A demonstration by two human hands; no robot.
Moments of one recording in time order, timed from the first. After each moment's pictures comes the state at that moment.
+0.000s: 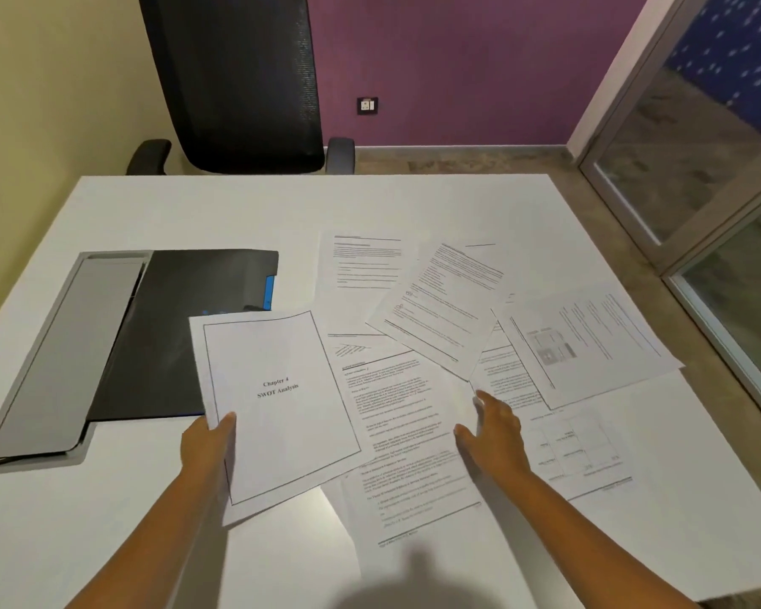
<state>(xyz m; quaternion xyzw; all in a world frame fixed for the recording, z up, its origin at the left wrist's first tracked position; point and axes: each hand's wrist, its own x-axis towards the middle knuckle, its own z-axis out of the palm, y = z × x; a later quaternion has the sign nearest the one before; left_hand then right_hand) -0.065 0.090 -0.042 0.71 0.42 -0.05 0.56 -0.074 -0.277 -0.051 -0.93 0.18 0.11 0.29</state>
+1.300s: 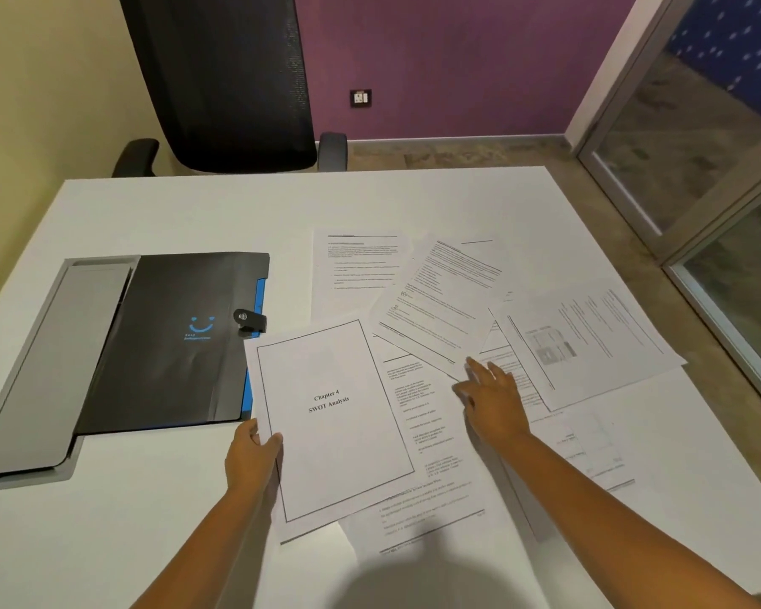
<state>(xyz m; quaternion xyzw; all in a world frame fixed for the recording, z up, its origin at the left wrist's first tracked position) -0.064 0.032 -0.057 0.80 0.36 -0.11 0.47 -0.022 -0.300 -0.058 -0.99 -0.01 0.10 0.08</state>
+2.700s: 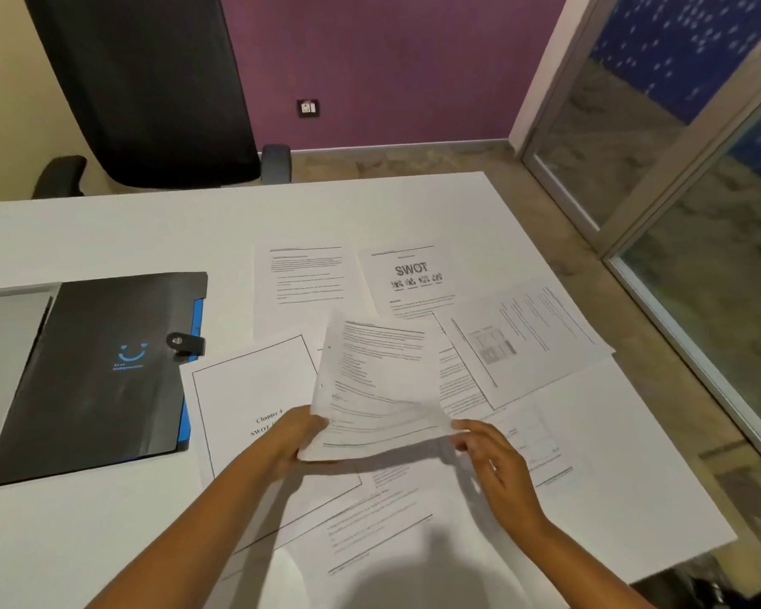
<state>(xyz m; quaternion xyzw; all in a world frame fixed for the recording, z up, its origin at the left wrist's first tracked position) -0.013 -0.066 -0.021 0.62 0.20 -0.40 0.64 -0.129 -0.335 -0.009 -0.85 0.05 -0.04 0.53</state>
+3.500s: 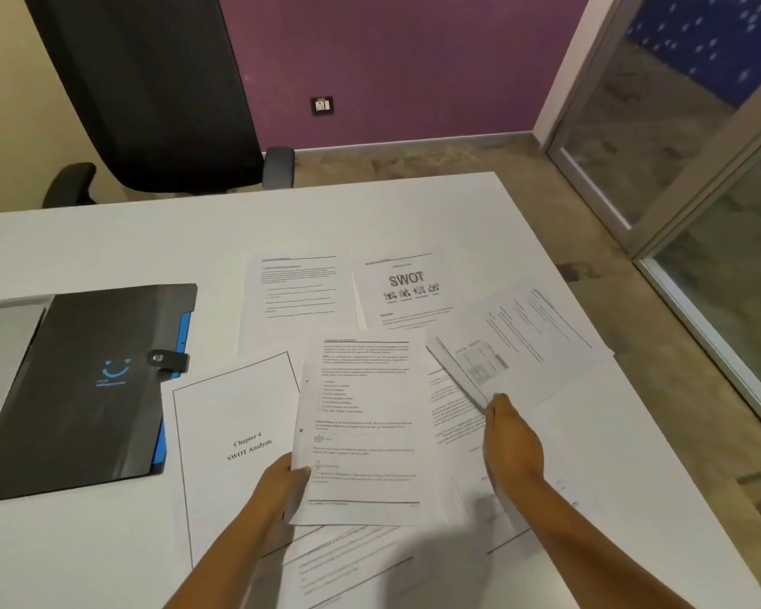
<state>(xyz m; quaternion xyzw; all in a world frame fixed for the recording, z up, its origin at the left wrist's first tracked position) -0.041 -0.096 -0.039 0.66 0.29 -0.31 0.62 -0.033 -0.403 -0.049 -0.95 0.20 0.09 0.21</state>
